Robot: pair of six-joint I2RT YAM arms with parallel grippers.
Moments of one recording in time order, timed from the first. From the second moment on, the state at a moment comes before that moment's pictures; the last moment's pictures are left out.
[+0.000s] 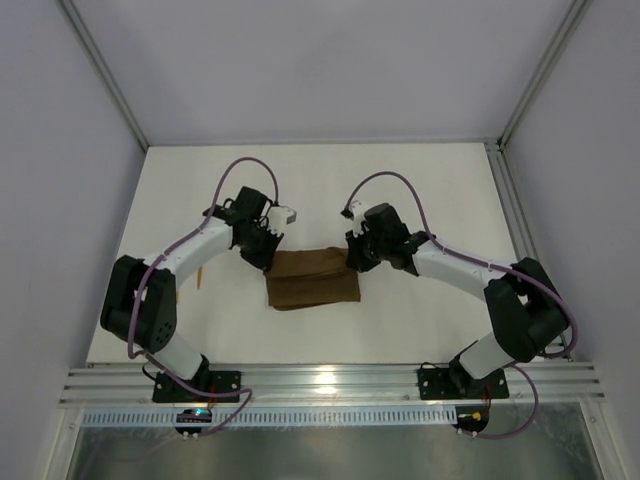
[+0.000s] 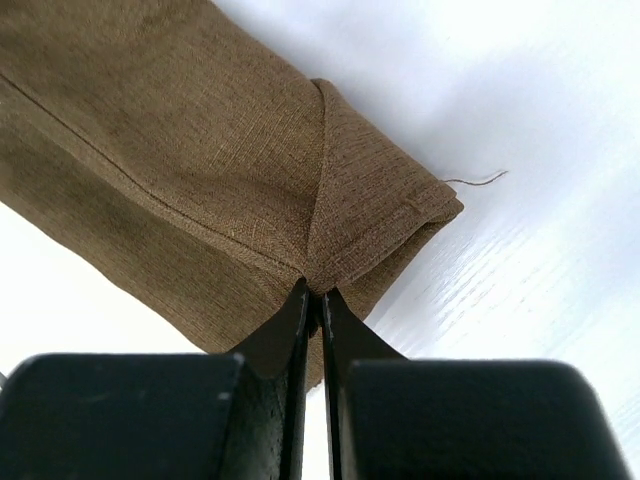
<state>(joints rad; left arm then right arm) -0.40 1.59 1.10 -0.72 0.25 0.21 0.61 1.52 0.87 -0.16 -0.22 0.11</state>
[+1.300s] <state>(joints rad) -0.88 1.48 0.96 -0.50 -0.03 0.43 0.53 1.66 0.90 -0.13 -0.21 0.09</state>
